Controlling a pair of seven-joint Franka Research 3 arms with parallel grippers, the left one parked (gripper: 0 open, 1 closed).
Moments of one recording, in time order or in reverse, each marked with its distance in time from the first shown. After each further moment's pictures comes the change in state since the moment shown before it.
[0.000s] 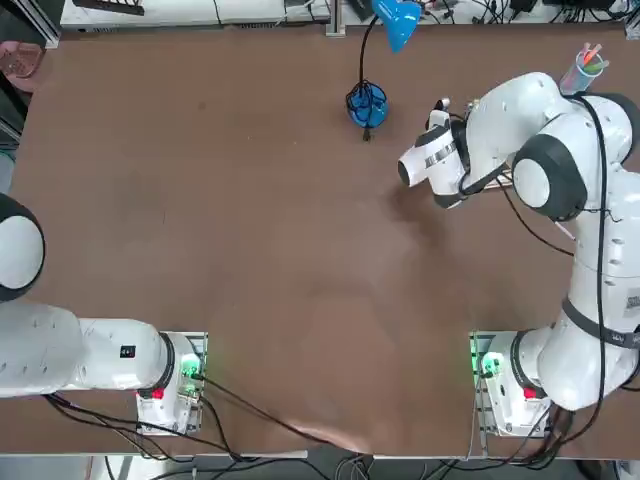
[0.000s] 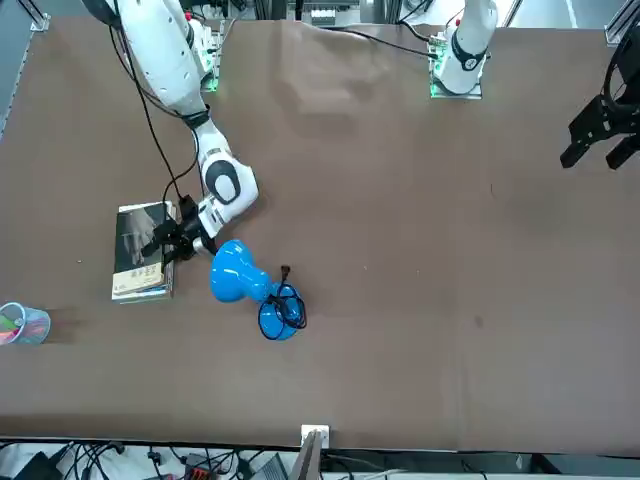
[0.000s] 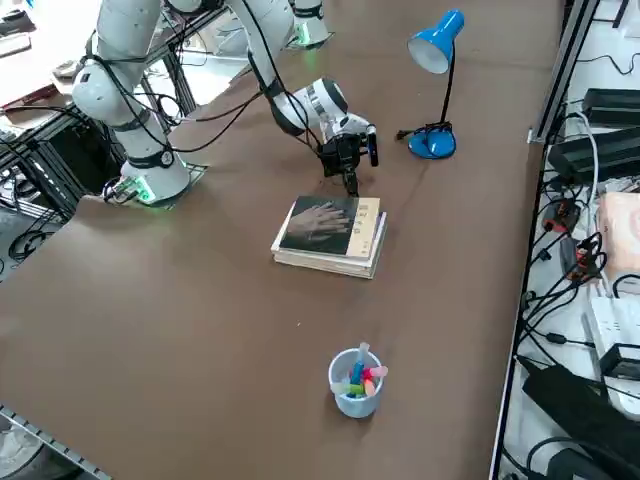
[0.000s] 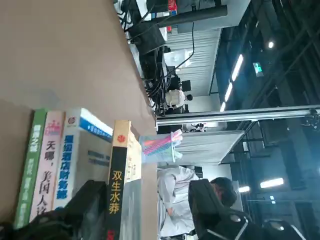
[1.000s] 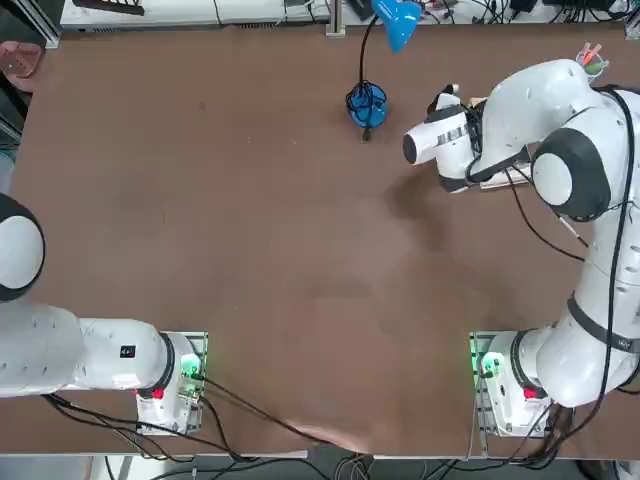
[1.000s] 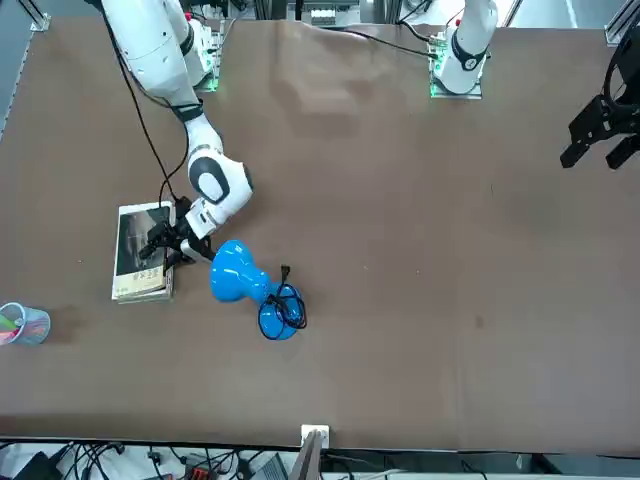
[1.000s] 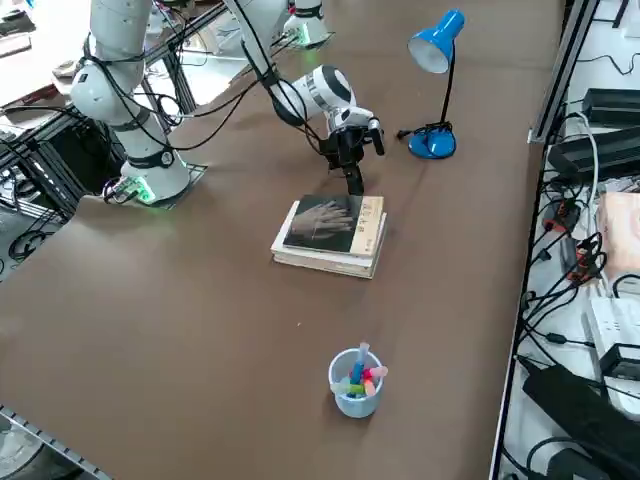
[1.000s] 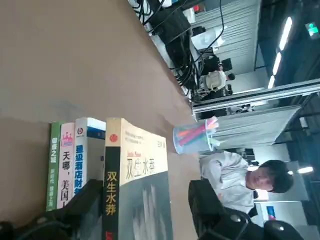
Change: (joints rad) arm -0.061 -0.104 0.000 -0.024 0.095 0.225 0.039
